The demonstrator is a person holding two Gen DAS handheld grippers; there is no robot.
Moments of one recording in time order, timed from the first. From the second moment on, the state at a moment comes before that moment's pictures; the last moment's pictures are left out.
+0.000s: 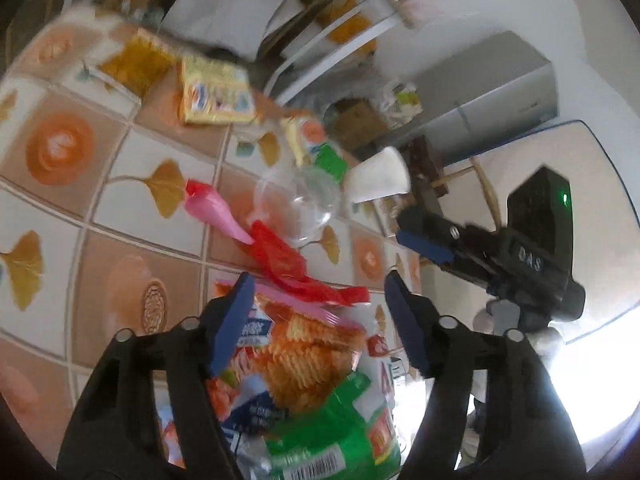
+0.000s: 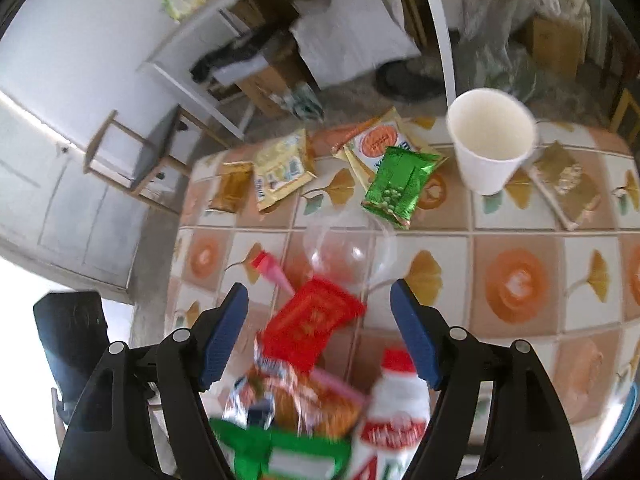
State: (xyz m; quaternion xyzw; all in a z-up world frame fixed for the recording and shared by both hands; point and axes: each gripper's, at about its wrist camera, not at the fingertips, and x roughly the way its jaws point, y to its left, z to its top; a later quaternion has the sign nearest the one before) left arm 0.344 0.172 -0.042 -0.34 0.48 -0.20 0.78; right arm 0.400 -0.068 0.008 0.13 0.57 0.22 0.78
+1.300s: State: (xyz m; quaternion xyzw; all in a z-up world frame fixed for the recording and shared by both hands) left arm 0.391 0.200 -0.105 -0.34 0.50 -0.03 0.80; right arm 0.457 -0.014 -0.063 0.09 0.62 0.16 0.77
